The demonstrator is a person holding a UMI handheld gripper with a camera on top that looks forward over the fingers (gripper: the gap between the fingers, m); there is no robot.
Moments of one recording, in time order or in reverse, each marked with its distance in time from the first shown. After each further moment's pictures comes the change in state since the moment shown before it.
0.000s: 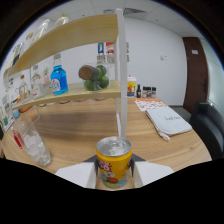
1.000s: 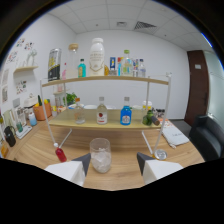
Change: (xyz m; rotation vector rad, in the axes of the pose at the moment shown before) arm -0.168 -0.068 -0.143 0.118 -0.014 -0.056
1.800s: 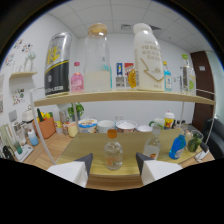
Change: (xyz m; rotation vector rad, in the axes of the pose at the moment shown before) arm -0.127 -0.088 0.141 0.081 -0.038 0.033
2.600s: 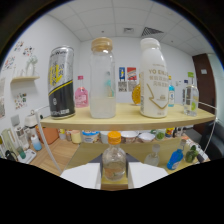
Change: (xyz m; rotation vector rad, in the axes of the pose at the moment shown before) arm -0.009 -0.042 -0.007 0.033 -0.025 -0.009
